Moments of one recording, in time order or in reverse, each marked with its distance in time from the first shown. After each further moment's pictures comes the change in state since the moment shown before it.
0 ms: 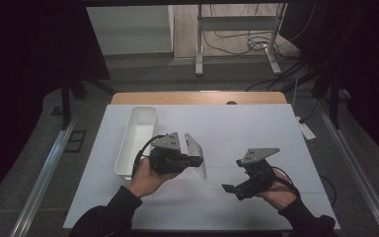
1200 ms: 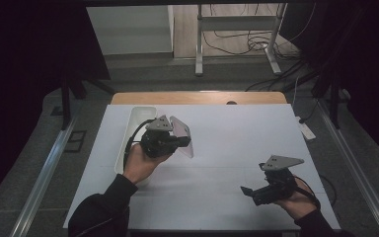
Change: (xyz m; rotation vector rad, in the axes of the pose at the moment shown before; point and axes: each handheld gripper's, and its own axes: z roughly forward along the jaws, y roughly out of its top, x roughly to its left) left arm 0.032 0.014 -0.021 0.026 0.214 -0.054; right arm -0.007 -0.036 -0.034 -0.015 -0.160 0.068
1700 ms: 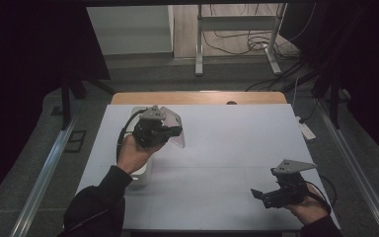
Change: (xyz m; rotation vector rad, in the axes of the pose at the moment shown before) left arm 0.024 0.009 -0.017 0.008 0.089 -0.033; right arm -0.011 -0.022 -0.016 0.020 -0.049 0.079
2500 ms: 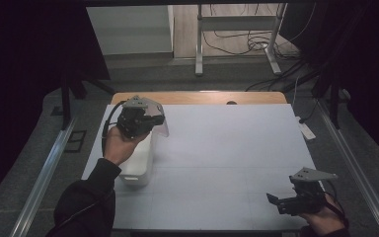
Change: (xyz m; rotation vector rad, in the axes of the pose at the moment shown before) left arm 0.034 -0.004 -0.023 -0.002 0.105 -0.073; right arm -0.011 -0.030 -0.025 0.010 -0.108 0.092
